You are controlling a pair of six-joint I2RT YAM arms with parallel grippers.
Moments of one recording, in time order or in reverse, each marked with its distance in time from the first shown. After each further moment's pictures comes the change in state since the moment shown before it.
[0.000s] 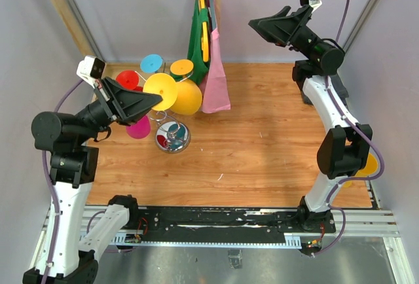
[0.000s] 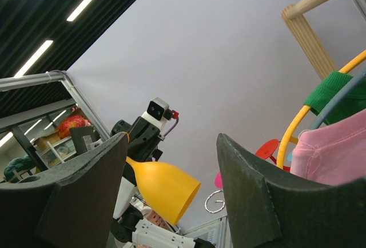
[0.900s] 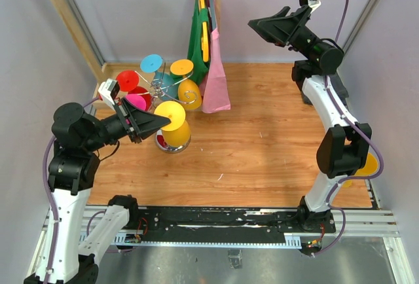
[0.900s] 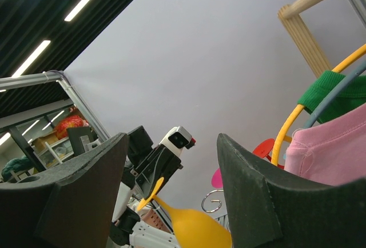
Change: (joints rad) left arm 0.000 -0.030 0.028 -0.660 0.009 0.353; right arm 0.000 0.010 0.000 -0.002 -0.001 -0.014
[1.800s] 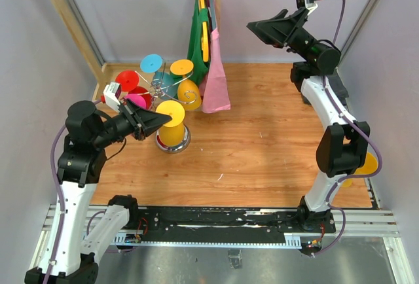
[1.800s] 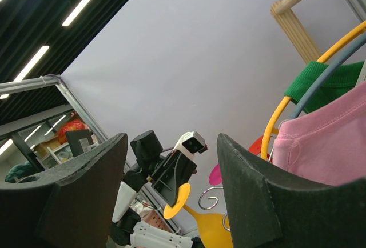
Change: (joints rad) left arm 0.000 0.012 -0.095 -0.020 -0.126 0.075; right arm 0.000 0.011 -0.025 0.002 0.000 0.000
